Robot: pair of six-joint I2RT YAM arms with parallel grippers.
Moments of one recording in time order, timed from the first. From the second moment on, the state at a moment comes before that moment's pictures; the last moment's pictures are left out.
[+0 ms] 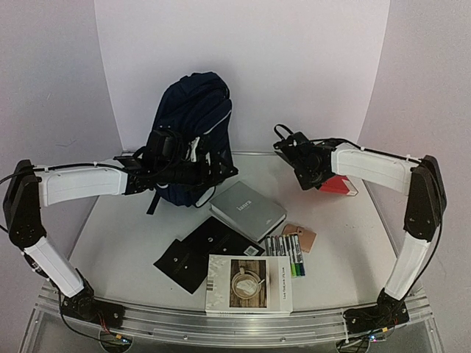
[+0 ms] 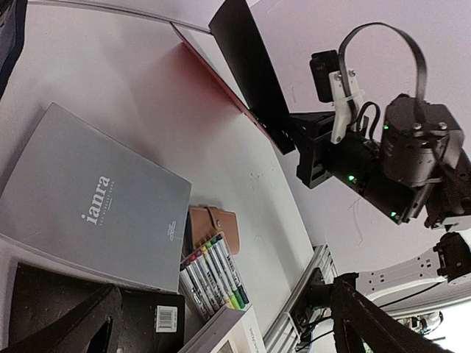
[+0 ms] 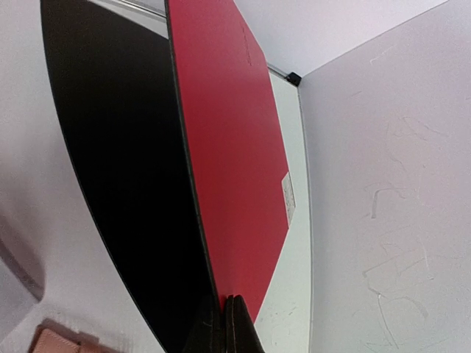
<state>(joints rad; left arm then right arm) -0.74 1.59 1.17 0.01 0.42 -0.76 0.66 1.83 1.51 -0.80 0.84 0.19</state>
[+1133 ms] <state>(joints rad) -0.77 1.94 1.23 0.53 0.44 -1.04 0.87 1.74 1.55 -0.77 0.32 0.35</state>
